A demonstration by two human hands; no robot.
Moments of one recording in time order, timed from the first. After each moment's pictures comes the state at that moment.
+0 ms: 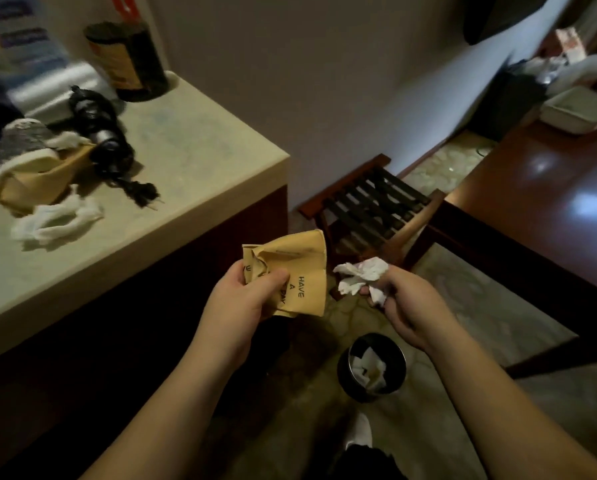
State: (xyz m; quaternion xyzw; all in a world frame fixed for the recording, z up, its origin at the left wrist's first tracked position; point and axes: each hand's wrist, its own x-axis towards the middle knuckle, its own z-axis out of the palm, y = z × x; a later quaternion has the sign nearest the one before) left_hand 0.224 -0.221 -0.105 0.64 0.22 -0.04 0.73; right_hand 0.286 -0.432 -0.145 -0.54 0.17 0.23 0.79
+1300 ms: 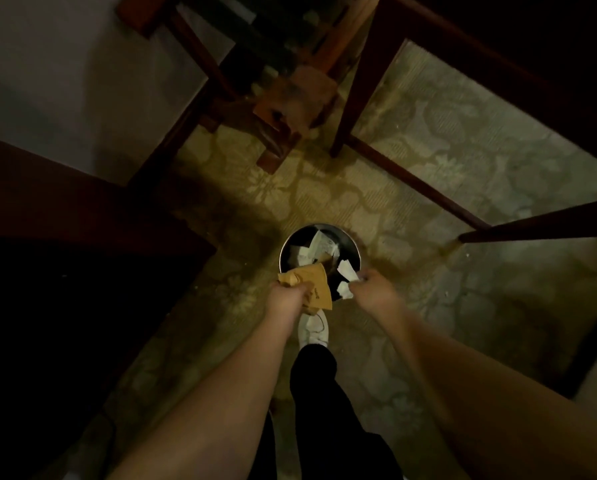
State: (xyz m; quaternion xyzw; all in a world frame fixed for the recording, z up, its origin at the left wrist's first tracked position) left_hand 0.355 -0.487 -0.621 0.64 0.47 -0.37 0.48; right_hand 0.364 -0.651 -0.609 -0.74 0.34 0.45 0.37
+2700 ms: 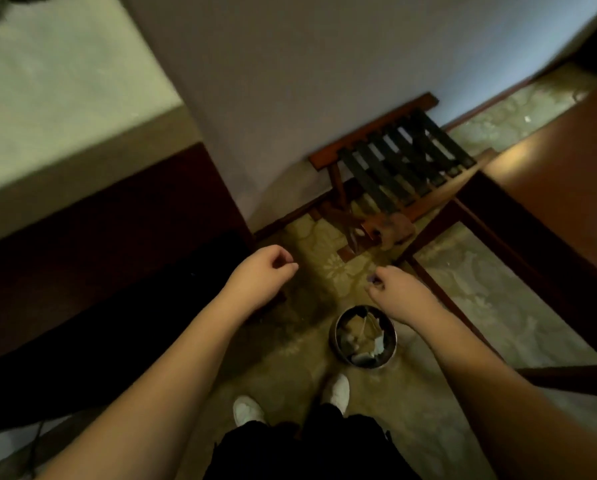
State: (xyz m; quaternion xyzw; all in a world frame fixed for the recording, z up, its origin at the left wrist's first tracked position) left_hand 0.338 -0.317 -0.212 0.87 0.22 -0.19 0.40; right_hand 0.415 -0.543 -0.281 -0.93 -0.16 0.31 0.13
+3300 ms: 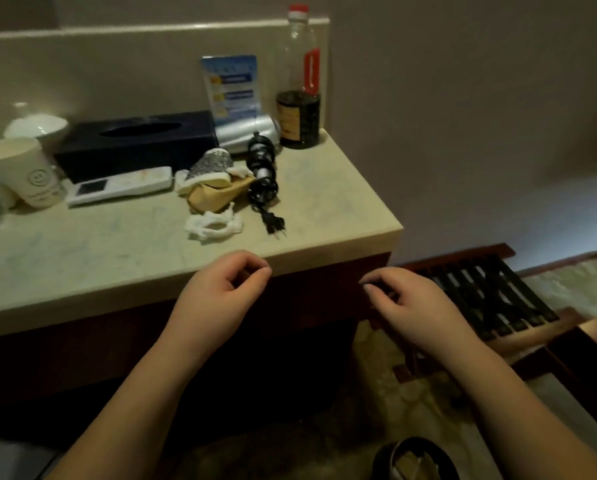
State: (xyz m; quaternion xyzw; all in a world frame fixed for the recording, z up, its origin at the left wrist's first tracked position) left_hand 0.178 -0.143 -0.032 0.85 0.25 0.19 0.42; right_hand 0.342 -0.340 -0.065 -0.87 -0.39 0.09 0.29
